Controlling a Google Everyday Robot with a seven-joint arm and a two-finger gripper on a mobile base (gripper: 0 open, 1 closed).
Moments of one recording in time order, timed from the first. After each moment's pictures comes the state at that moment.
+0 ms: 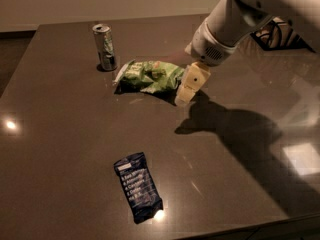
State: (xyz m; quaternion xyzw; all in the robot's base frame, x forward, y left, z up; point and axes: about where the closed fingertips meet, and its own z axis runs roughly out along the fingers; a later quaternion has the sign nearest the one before) arm 0.578 -0.070 0.902 -0.62 0.74 0.09 0.23
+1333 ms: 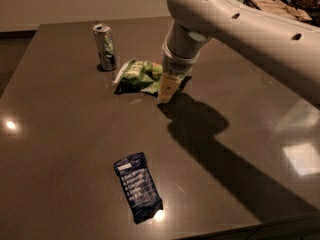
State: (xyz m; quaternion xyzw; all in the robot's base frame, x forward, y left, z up) arm 0.620 -0.023 0.856 -0.66 0.72 -0.02 0.21
